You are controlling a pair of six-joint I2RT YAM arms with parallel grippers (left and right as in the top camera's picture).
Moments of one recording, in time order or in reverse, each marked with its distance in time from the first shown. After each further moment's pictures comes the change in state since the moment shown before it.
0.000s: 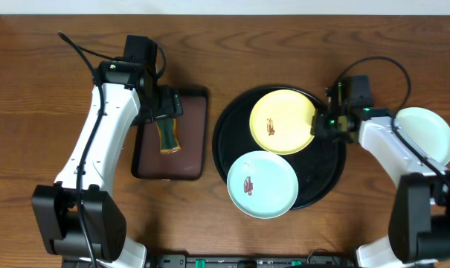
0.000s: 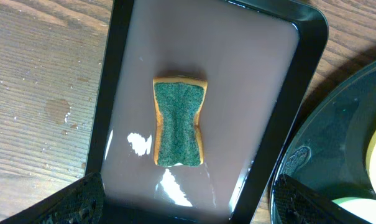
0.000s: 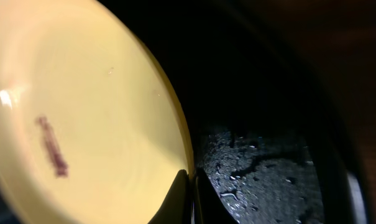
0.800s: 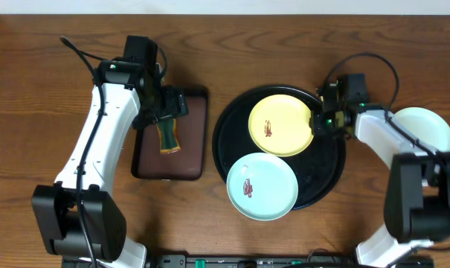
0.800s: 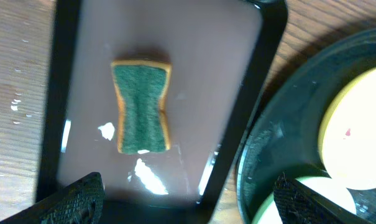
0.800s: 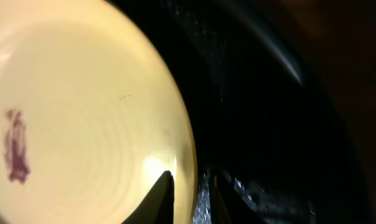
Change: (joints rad) left arm 0.000 0.000 0.000 -0.011 0.133 -0.036; right arm -0.024 0.125 0.068 -0.008 -0.051 -0.246
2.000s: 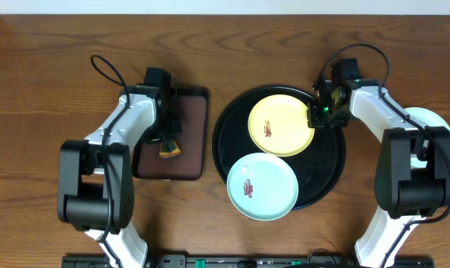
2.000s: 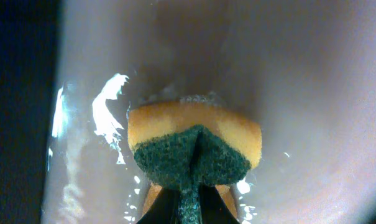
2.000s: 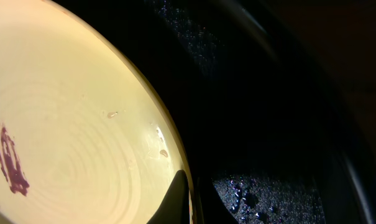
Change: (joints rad) left arm -0.003 0.172 -0.265 0.307 -0.157 -0.013; right arm 0.002 0.151 0.224 -0.216 -0.015 0.017
